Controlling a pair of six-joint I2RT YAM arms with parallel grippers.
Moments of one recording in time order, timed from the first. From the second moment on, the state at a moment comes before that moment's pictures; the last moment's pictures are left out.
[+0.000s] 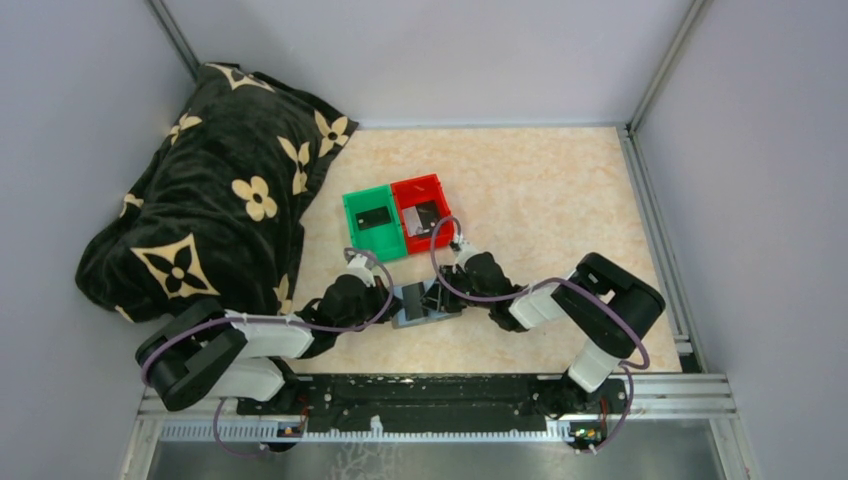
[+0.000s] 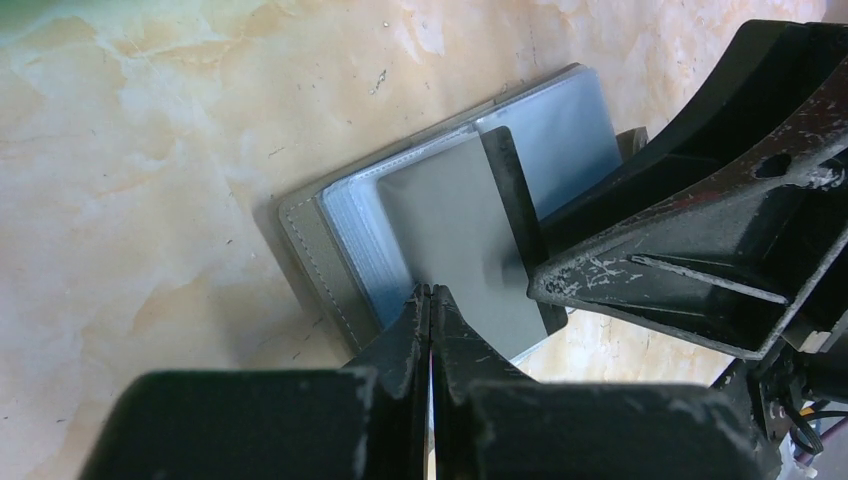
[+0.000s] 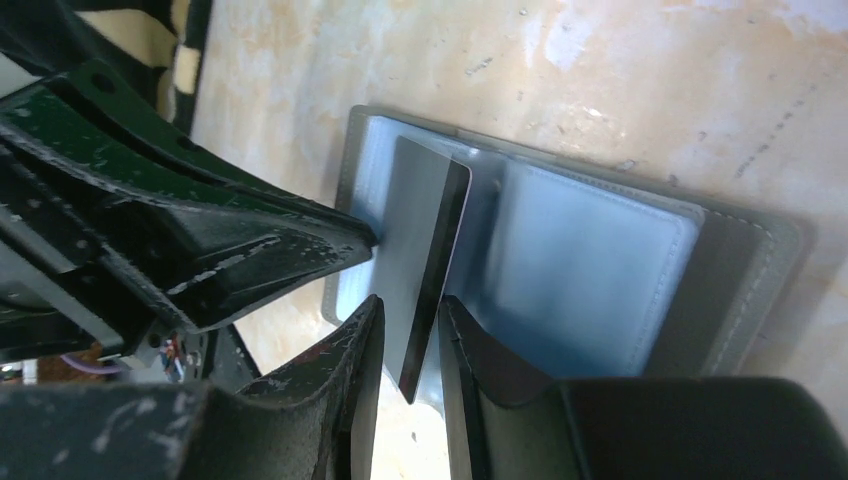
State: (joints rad) left arm -0.81 1.32 0.20 0.61 -0.06 -0.75; right arm 0.81 1.63 0.45 0.68 -0.26 0.79
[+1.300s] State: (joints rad) left arm -0.80 1.36 0.21 0.66 -0.06 -0.76; right arm 0.72 1.73 0.35 0.97 -0.42 0.93
